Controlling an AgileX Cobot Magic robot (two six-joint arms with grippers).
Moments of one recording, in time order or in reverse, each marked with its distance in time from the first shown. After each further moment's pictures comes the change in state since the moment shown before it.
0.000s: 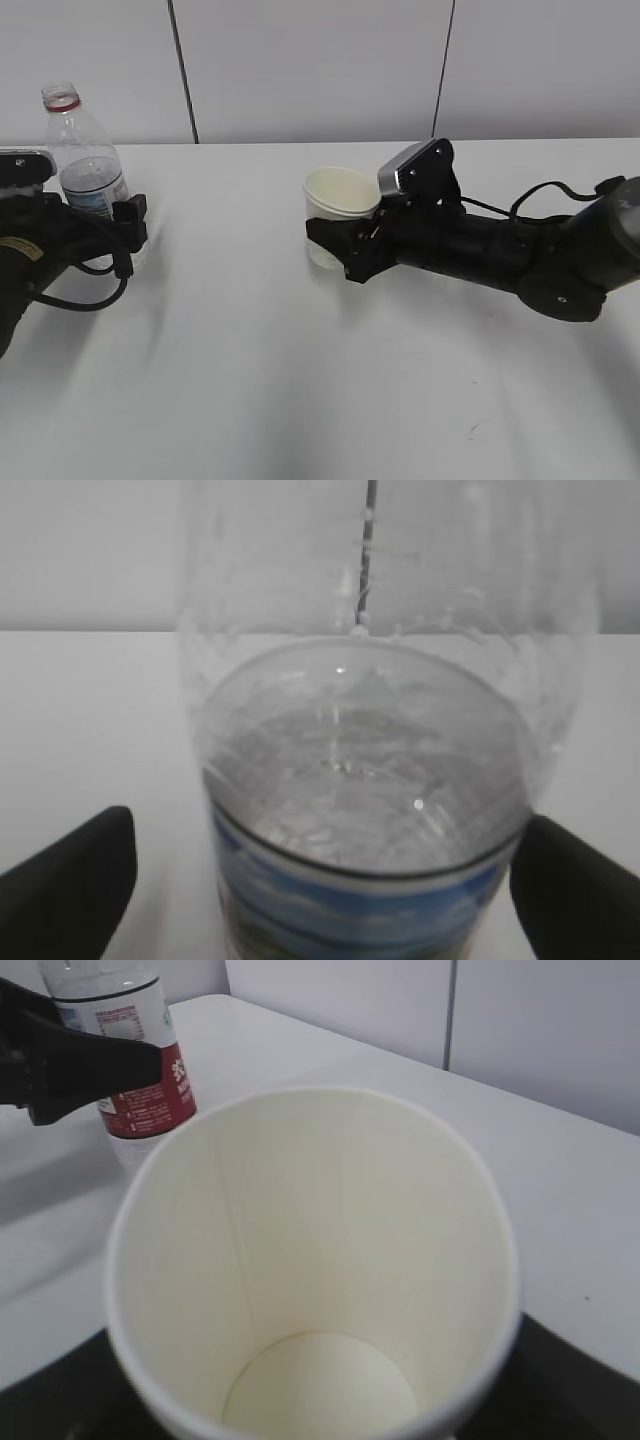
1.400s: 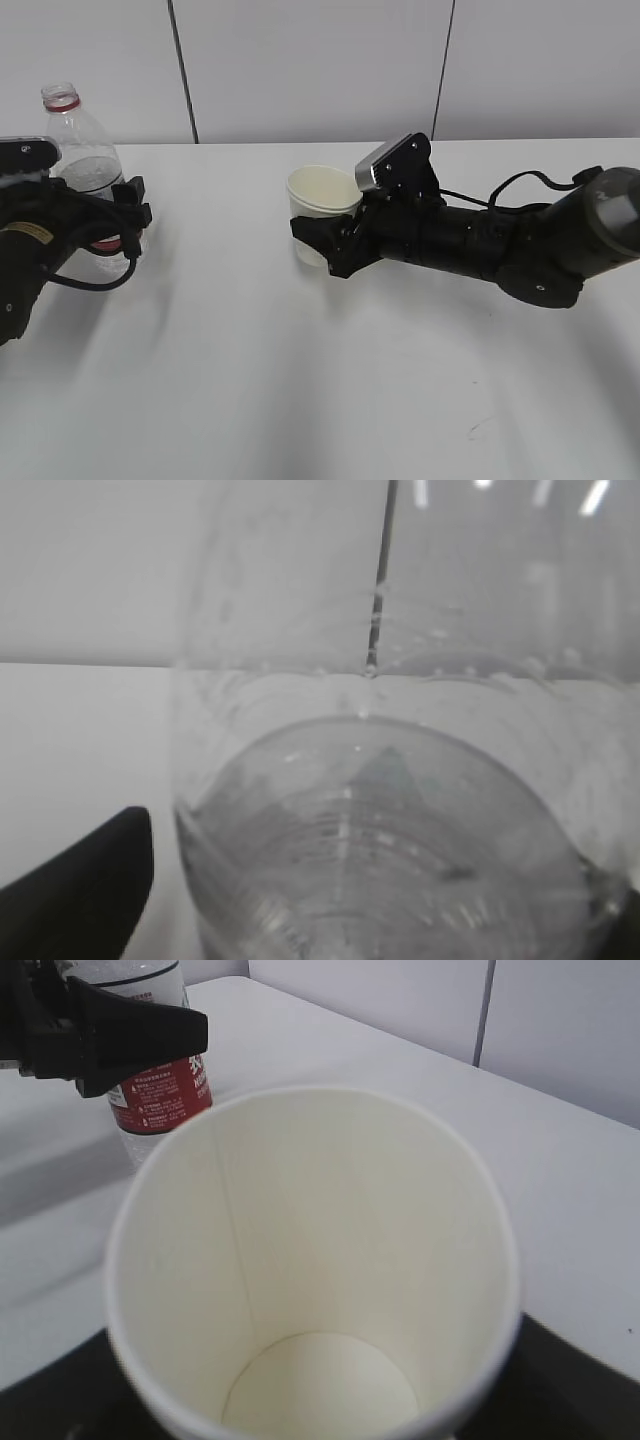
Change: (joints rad) left arm 0.000 0.041 -0.075 -0.030 -0.016 0.000; right arm 0.039 0.020 -0.077 -0.019 0.074 0.031
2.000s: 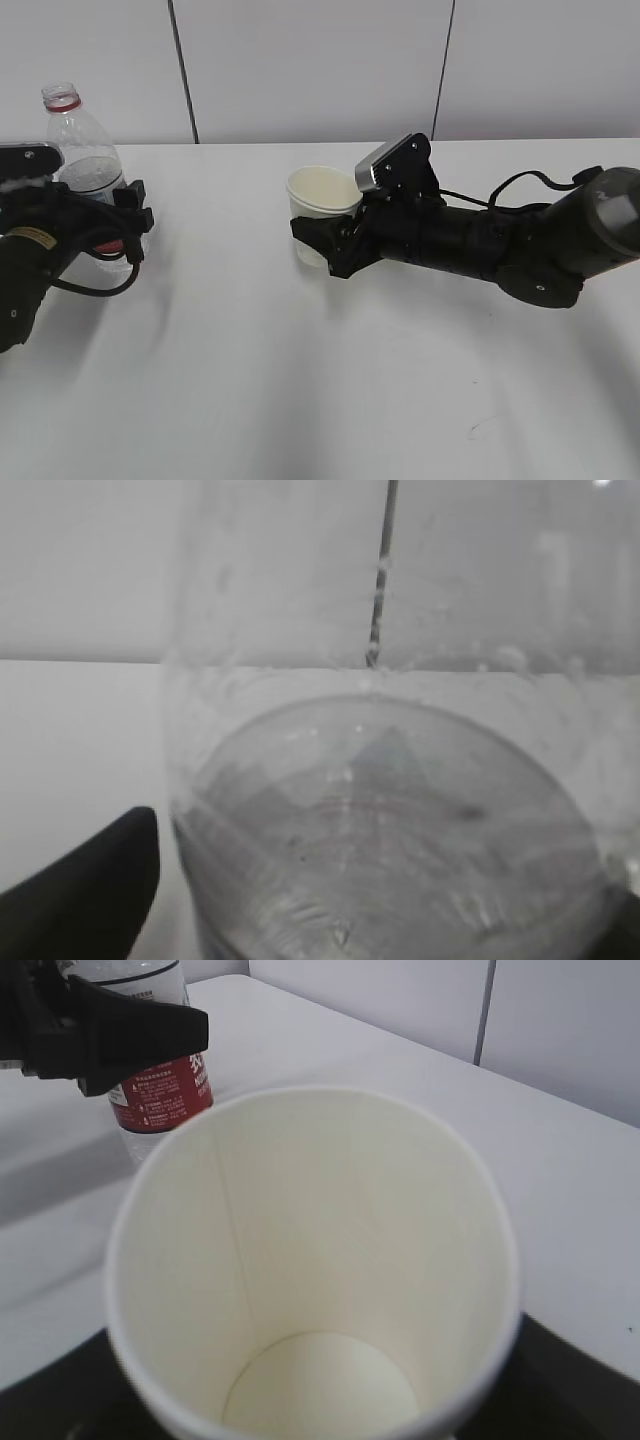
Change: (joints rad) left arm 0.000 0.018 -0.004 0.001 -0.017 0.000; right arm 0.000 0.000 0.000 0.000 0.002 0.000
